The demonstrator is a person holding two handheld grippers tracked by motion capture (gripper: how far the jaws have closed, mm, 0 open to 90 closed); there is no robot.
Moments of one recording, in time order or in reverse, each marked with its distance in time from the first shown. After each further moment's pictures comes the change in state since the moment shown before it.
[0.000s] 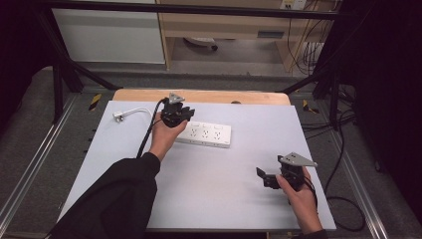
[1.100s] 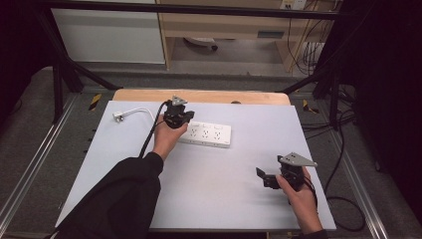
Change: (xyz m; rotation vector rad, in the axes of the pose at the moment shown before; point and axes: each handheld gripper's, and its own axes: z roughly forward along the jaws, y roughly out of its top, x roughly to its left) left arm 0.002 -0.009 0.016 0.047 -0.017 0.006; right arm 0.000 0.000 0.000 0.002 0.006 -0.001
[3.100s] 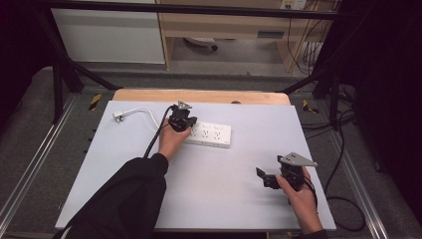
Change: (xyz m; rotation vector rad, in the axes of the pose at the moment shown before) left arm -0.002 -0.016 0.029 0.071 -0.013 0.009; right arm 0.000 0.000 0.000 0.000 0.002 0.001
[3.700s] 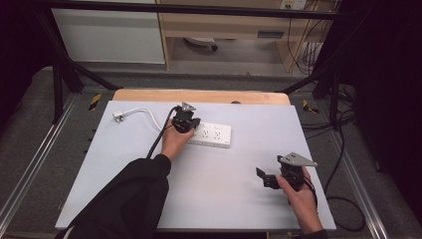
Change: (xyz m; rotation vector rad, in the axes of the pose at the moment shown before) left arm -0.010 0.001 0.005 0.001 -0.007 0.025; right arm 0.000 0.000 0.000 -0.001 0.001 0.000
